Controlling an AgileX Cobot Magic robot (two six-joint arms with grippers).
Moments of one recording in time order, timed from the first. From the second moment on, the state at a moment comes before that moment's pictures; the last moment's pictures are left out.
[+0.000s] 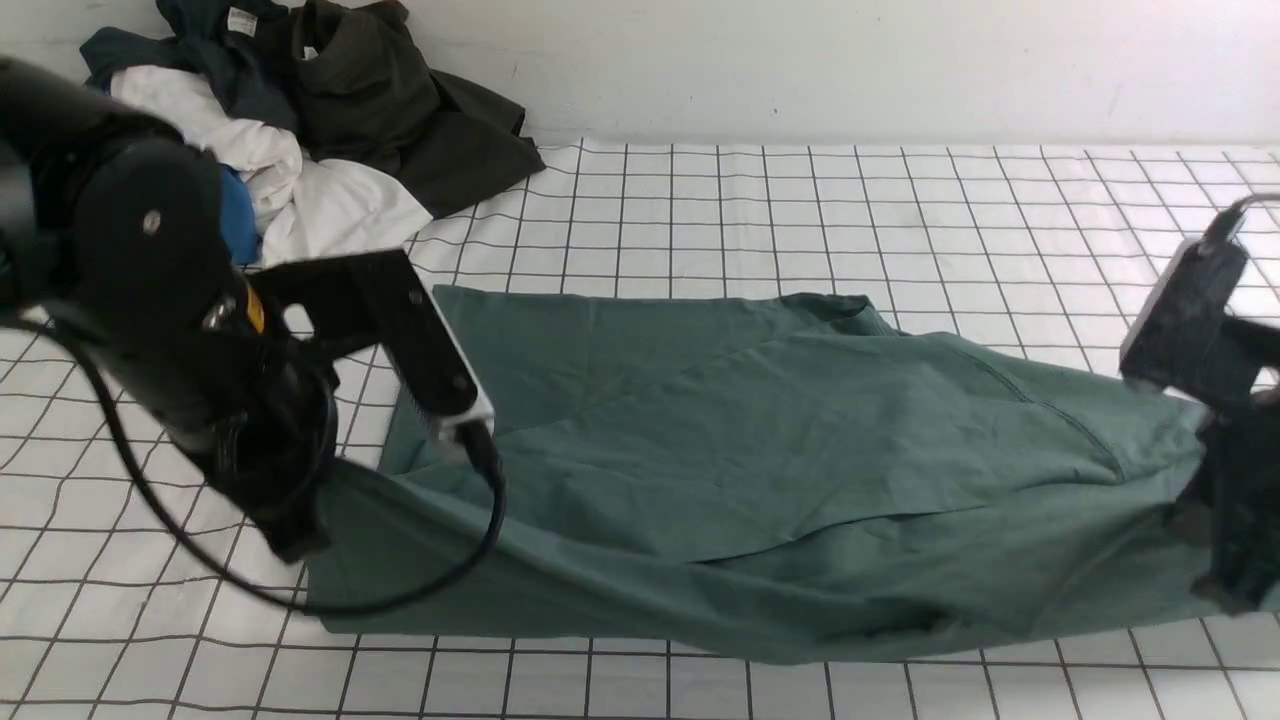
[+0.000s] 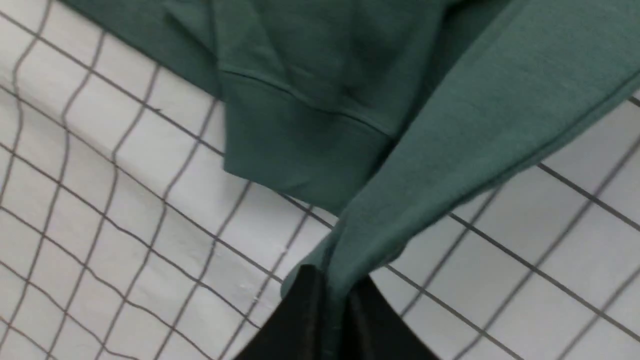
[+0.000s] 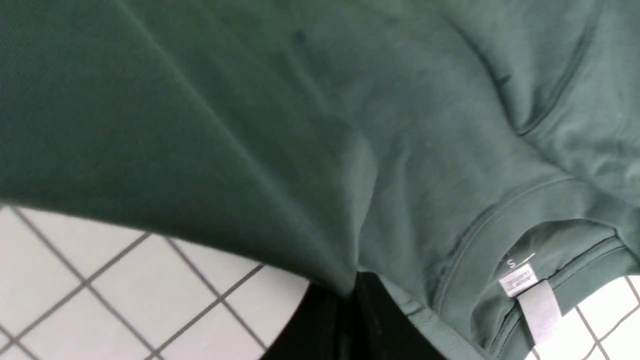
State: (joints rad) right arm 0.17 1.35 -0.96 -0.04 1.00 -0.72; left arm -0.37 1.46 -1.16 0.10 1.07 0.61
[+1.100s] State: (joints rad) right arm 0.00 2.20 -1.92 0.16 1.13 -0.67; left arm -0.14 2.26 -2.08 -0.01 1.07 0.70
